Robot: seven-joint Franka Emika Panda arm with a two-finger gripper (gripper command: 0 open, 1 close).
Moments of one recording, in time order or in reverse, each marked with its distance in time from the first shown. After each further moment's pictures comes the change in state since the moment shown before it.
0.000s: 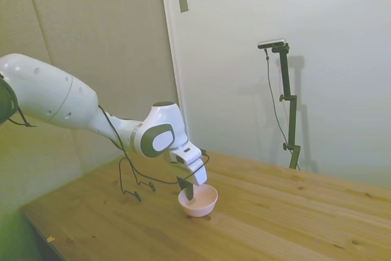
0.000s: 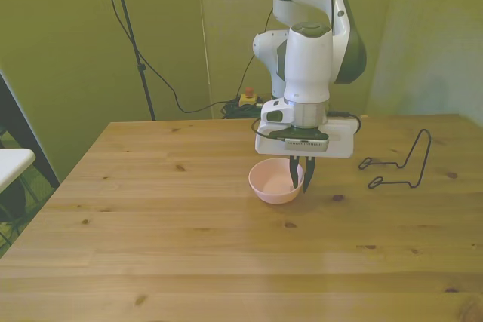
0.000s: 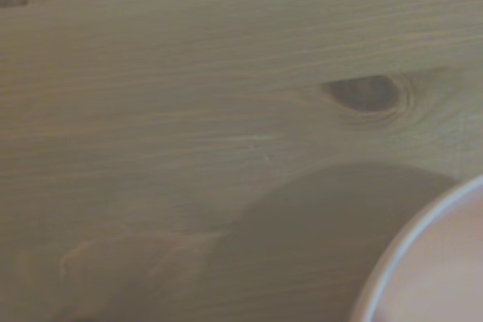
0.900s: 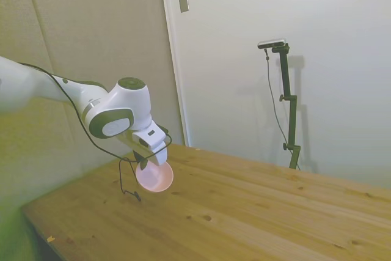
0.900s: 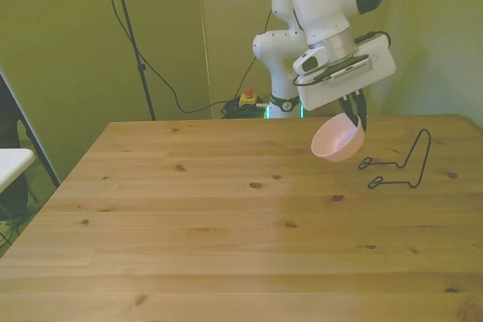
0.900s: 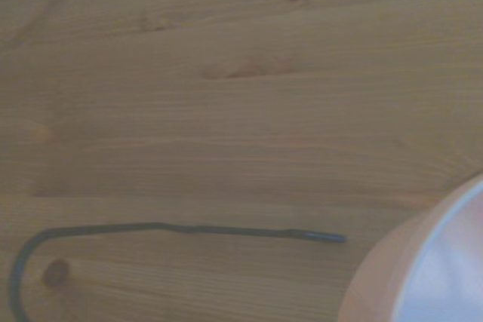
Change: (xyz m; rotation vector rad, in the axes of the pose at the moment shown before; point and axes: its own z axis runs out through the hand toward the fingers) arm -0.102 0.005 -0.104 0.364 -0.259 -0.159
